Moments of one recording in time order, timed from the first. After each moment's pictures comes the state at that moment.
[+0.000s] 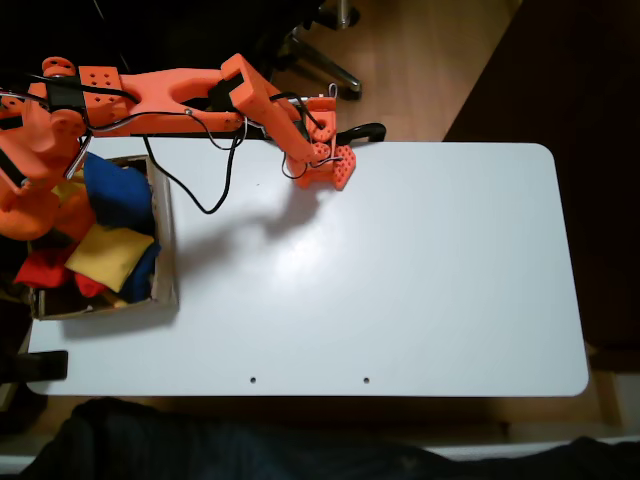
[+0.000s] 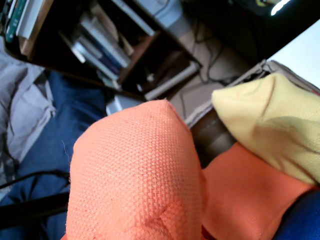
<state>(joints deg) 69.8 70.8 45.7 65.0 -29.6</state>
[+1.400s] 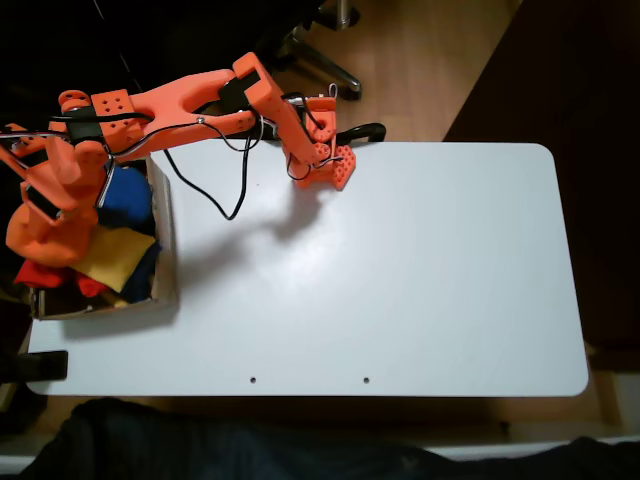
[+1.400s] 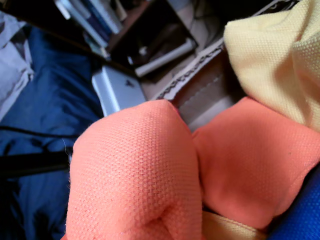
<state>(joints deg) 64.2 76.9 64.6 59.8 -32.9</state>
